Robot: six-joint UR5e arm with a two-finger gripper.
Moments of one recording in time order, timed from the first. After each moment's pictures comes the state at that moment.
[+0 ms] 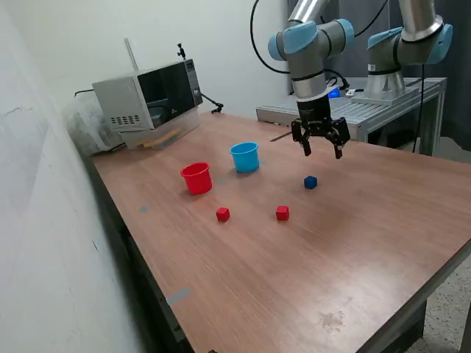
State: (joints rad) arm 0.09 -1.03 1.71 -2.19 -1.51 3.03
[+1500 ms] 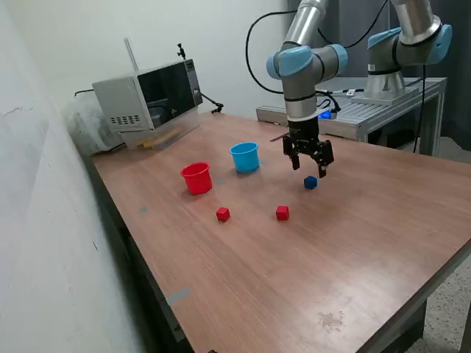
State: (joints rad) arm 0.07 -0.95 1.73 -2.34 -1.57 3.13
